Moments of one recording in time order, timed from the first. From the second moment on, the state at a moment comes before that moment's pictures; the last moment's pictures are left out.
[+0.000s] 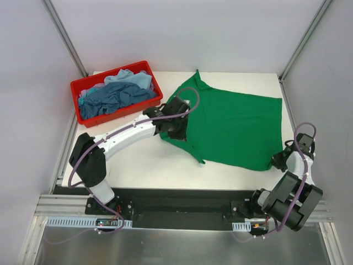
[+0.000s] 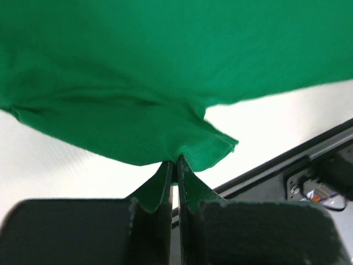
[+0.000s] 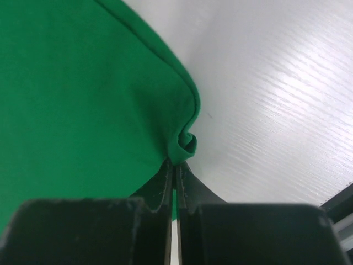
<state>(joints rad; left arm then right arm) -0.82 1.65 1.35 -0.71 0.07 -0.63 -0.57 1.17 0.58 -0.55 0.01 0.56</state>
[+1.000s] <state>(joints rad) -0.59 2.04 1.94 -0.70 0.07 -0.34 -0.51 1.53 1.04 -0.60 -0.12 0.52</state>
